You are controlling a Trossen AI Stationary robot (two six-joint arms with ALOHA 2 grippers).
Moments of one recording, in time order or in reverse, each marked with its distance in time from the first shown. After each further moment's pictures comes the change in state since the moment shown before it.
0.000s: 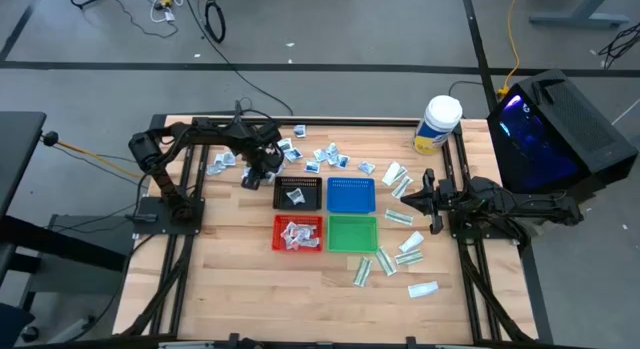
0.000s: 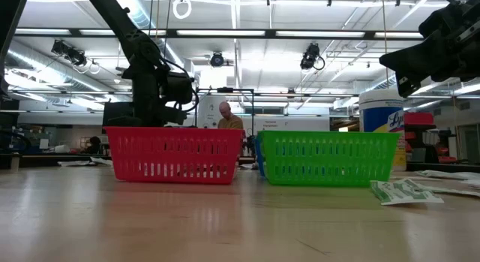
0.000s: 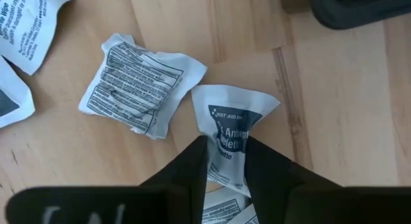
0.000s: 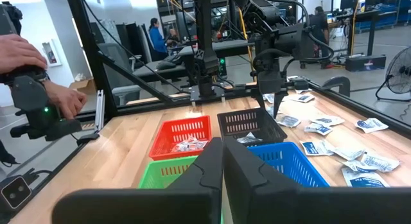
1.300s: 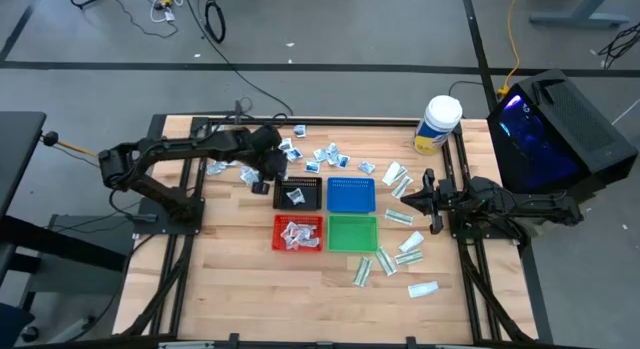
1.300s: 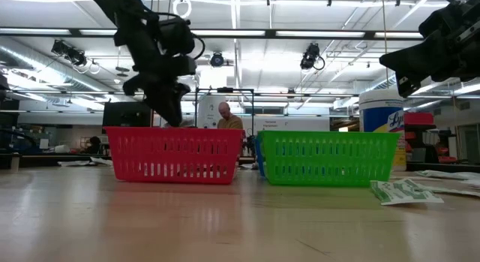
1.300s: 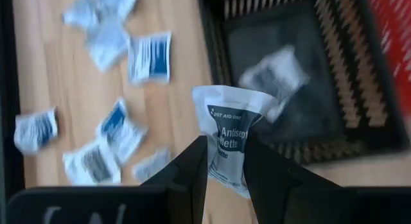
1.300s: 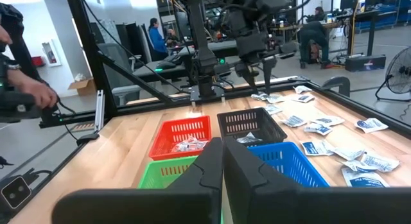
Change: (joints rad) left arm -0.208 -0.282 0.000 0.098 0.017 -0.267; right arm 0.000 0.000 0.000 0.000 0.000 0.000
